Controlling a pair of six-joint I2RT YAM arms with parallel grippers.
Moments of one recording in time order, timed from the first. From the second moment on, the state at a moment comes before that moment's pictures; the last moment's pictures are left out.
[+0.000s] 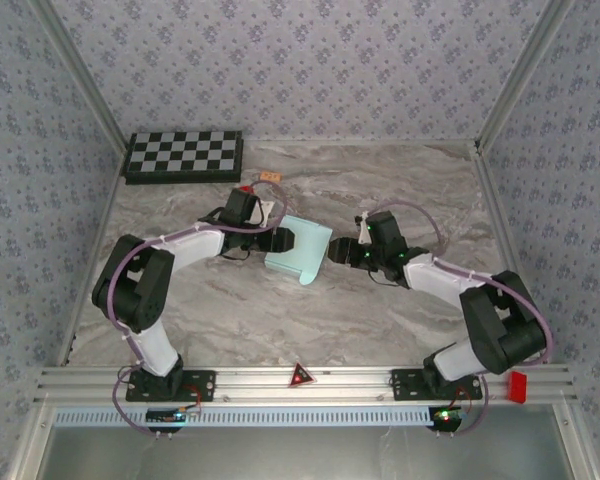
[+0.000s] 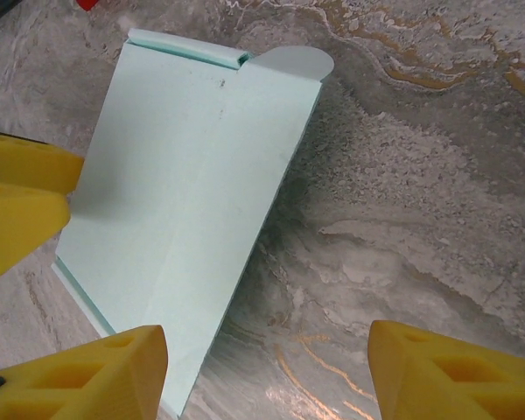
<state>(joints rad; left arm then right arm) -0.48 1.74 1.02 -0.18 0.41 -0.36 0.45 1.46 0.68 0.03 -0.31 0.60</state>
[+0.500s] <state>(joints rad) -0.52 1.74 0.94 -0.12 0.46 -0.49 0.45 1.57 0.70 0.11 -0.36 0.61</state>
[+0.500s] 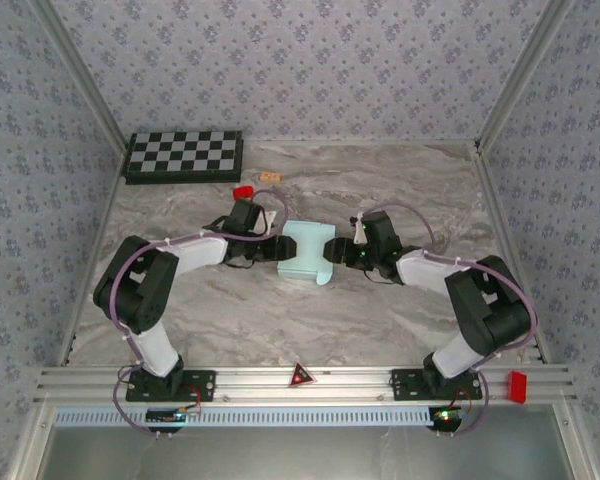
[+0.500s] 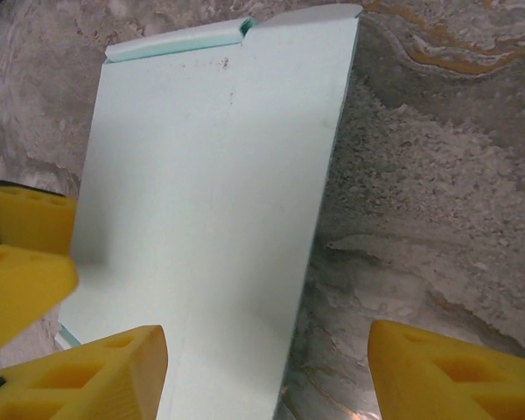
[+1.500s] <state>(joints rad) -0.50 1.78 0.97 -0.08 0.44 -0.51 0.42 1.75 0.76 0.30 -0.57 0.67</state>
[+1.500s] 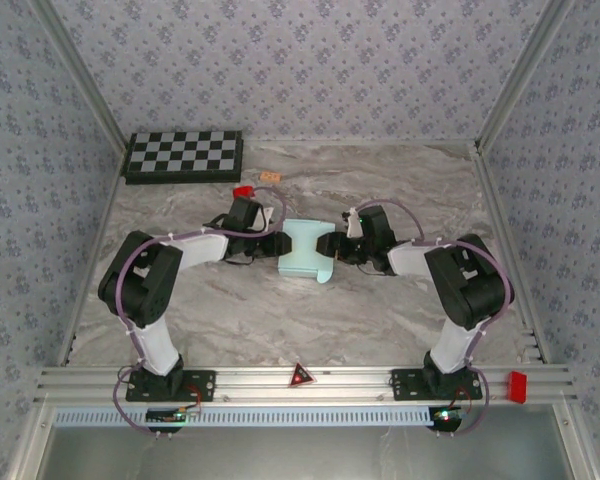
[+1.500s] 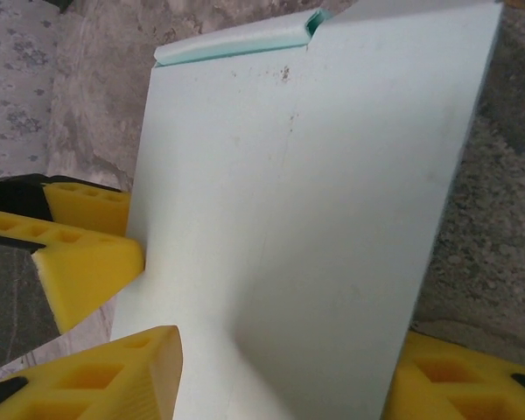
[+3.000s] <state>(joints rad) -0.51 1.89 1.05 0.01 0.52 -0.58 0.49 1.63 0.93 0.17 -0.57 0.58</state>
